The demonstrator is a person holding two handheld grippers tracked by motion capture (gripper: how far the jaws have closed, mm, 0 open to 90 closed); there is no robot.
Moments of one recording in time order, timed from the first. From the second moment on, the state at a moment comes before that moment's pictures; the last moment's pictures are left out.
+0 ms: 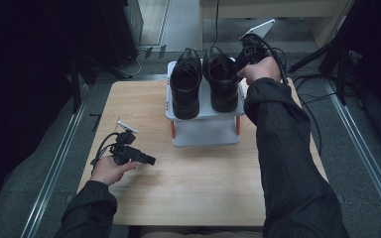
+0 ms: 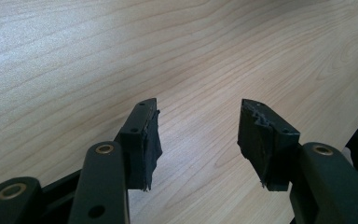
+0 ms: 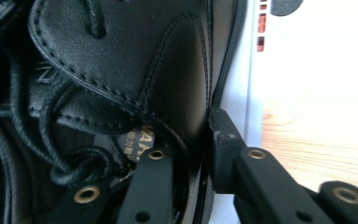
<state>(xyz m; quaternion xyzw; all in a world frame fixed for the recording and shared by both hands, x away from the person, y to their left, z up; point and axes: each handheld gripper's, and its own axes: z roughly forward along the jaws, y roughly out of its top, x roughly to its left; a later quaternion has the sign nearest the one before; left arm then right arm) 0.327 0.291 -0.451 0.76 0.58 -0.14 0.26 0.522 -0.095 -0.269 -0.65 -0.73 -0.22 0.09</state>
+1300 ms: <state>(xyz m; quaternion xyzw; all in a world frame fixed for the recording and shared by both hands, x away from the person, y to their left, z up) 0.327 0.294 -0.451 0.76 0.58 -0.14 0.25 0.502 -0.101 -0.264 -0.61 -0.74 -0.26 0.11</state>
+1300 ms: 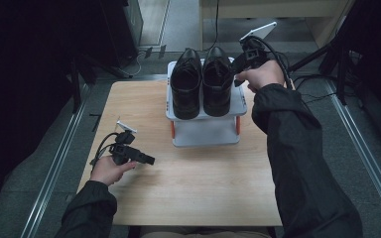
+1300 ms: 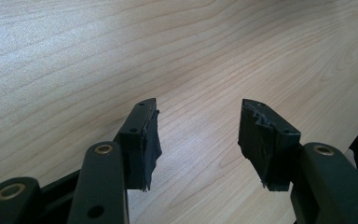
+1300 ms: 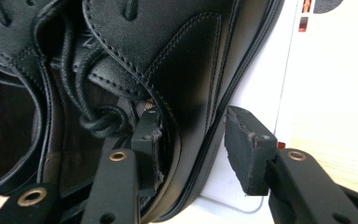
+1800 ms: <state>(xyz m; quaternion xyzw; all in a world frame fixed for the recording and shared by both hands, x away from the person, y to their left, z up) 0.328 0.294 -0.452 0.76 0.59 -0.14 0.25 0.494 -0.121 -0.246 -0.59 -0.75 -0.28 0.12</state>
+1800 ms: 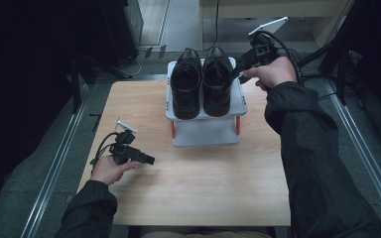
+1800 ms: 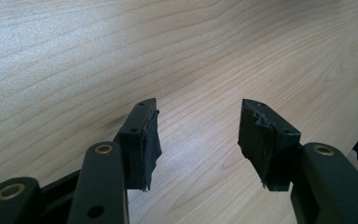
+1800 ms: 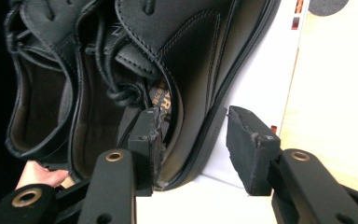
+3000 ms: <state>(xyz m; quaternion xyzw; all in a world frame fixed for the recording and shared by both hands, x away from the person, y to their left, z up) 0.330 0.294 -0.455 0.76 0.59 -0.14 0.24 0.458 -0.196 -0.326 -0.57 -0.75 -0.29 0.14</state>
